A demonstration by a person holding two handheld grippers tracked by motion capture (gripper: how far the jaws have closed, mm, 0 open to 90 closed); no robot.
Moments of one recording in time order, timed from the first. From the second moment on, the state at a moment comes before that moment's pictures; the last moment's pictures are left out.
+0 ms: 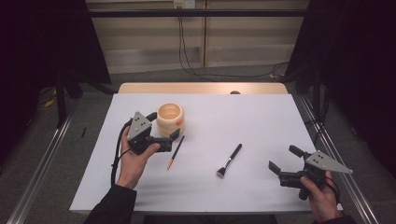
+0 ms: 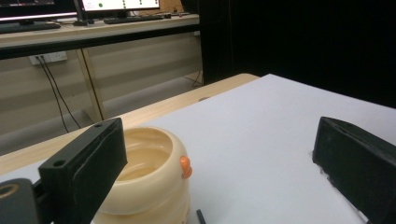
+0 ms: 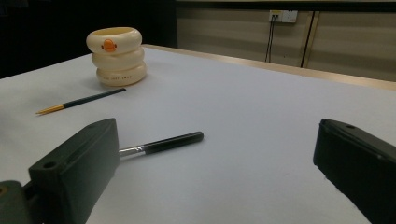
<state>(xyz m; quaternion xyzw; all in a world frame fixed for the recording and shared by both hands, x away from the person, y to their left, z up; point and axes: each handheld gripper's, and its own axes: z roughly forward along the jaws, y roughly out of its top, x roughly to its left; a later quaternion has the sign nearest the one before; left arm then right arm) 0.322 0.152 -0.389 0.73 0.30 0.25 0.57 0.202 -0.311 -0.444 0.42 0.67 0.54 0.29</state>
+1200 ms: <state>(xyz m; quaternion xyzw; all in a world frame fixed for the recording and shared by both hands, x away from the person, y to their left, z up) 0.345 0.144 -0.391 0.85 0.36 0.13 0.36 0.202 -0.312 -0.445 0.42 0.68 0.53 0.28</state>
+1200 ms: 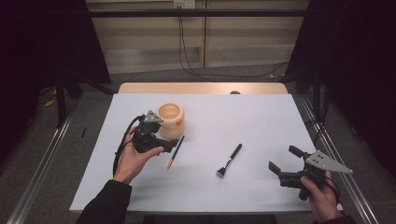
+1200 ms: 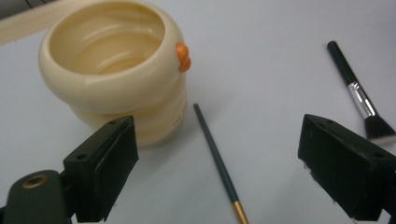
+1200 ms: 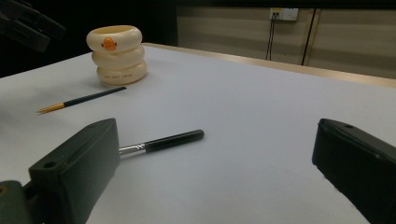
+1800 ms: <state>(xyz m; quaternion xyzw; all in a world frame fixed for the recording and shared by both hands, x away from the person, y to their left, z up) 0.353 0.132 -0.397 0.89 0.39 0.03 0.25 0.201 -0.311 -0.445 0.42 0.68 0.53 0.28</state>
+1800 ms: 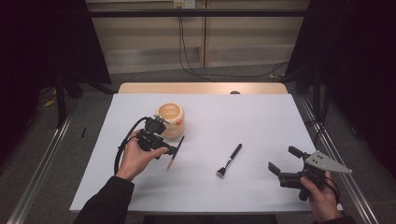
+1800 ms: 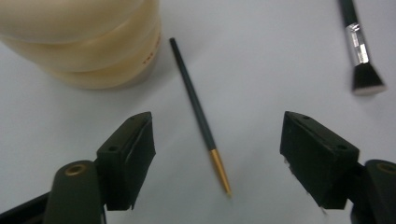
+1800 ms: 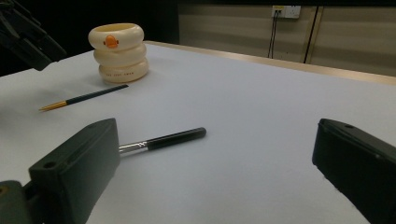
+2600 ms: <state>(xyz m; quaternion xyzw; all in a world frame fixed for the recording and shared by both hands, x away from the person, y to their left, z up) 0.365 0.109 -0.427 0.89 0.43 -0.04 0.13 0.202 -0.309 -0.446 0.42 0.68 0.53 0.27</state>
